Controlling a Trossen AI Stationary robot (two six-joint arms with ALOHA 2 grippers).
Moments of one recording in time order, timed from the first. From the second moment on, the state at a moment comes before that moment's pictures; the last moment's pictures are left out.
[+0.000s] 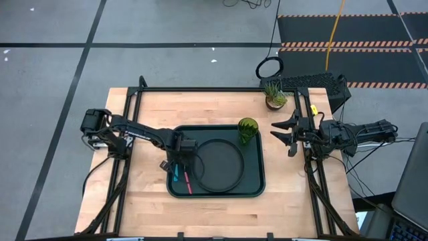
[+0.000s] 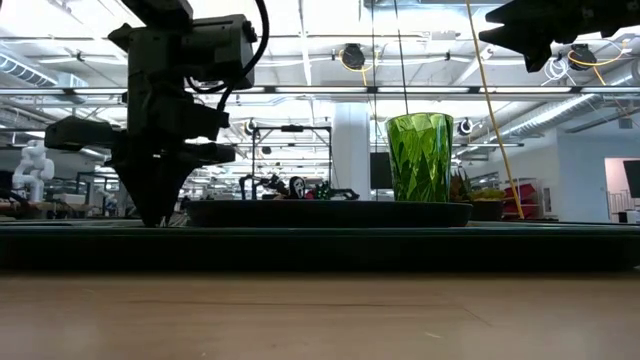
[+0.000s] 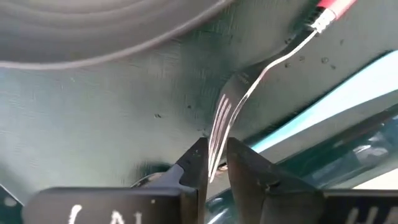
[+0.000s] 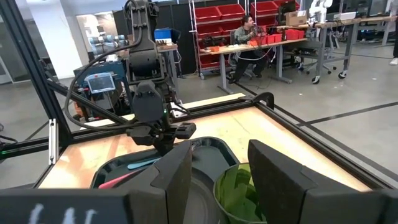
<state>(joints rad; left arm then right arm) -0.06 1.65 0.95 -0.78 0.02 0.52 0.18 0.35 0.39 -0.11 0.39 0.16</state>
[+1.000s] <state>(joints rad) -0.03 1.65 1.05 -0.88 0.06 0.60 0.18 0.35 0.39 -0.10 0.39 0.15</state>
